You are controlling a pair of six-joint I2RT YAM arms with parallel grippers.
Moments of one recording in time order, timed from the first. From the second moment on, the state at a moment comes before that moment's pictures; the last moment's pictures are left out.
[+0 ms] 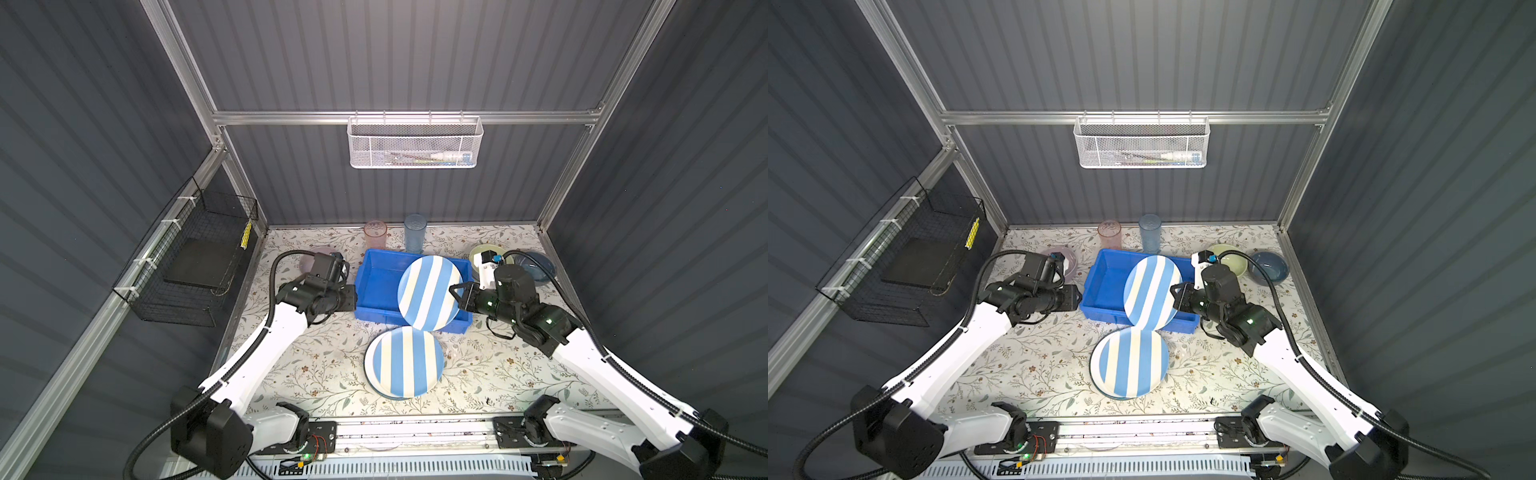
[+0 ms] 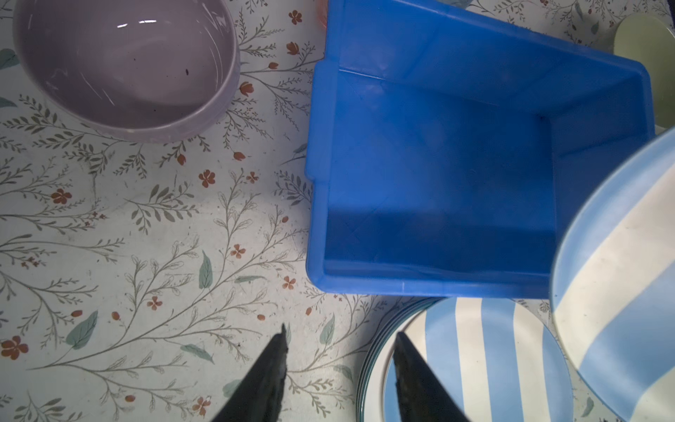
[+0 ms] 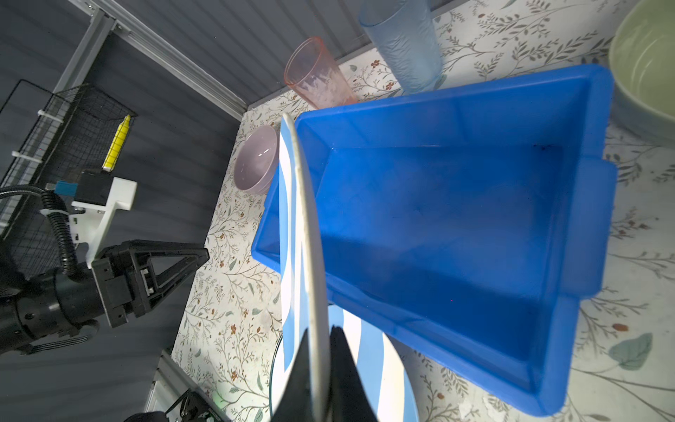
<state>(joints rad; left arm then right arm) -0.41 1.29 1.14 -0.80 0.02 -0.33 0.57 1.06 0.94 -0.40 -0.11 0.70</state>
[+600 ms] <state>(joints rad) -0.28 1.60 1.26 -0.78 0.24 -0.14 0.54 1.45 1.12 -0.27 -0.09 0.70</state>
